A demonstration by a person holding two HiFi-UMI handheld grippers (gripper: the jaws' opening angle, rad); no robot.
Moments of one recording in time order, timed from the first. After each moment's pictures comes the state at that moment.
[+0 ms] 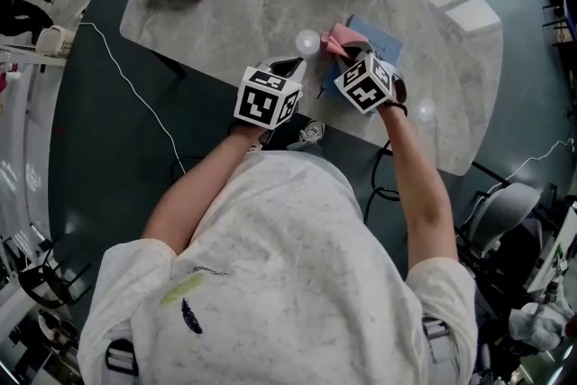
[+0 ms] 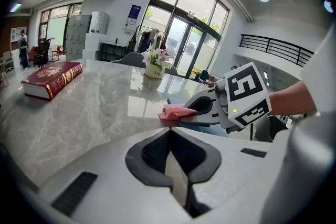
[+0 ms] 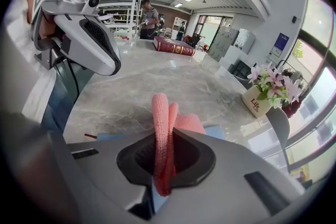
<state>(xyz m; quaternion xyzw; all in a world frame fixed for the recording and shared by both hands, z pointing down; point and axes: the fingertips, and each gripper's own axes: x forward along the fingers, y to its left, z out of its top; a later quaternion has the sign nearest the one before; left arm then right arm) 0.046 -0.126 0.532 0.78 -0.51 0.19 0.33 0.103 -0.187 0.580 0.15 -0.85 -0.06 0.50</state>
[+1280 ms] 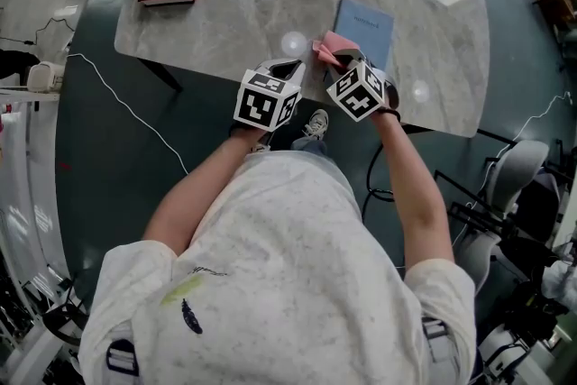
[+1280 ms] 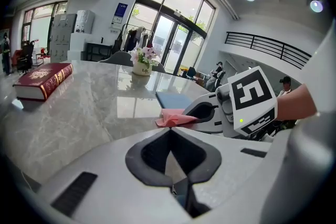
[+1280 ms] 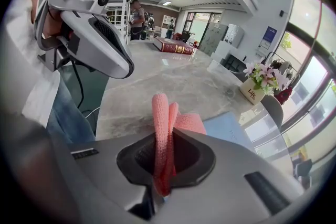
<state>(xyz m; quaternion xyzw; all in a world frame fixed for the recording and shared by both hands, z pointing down) 0.048 -0.083 0.530 0.82 -0.45 0.20 0.30 0.103 -0.118 0.582 0.21 -0.84 -0.02 0.50</state>
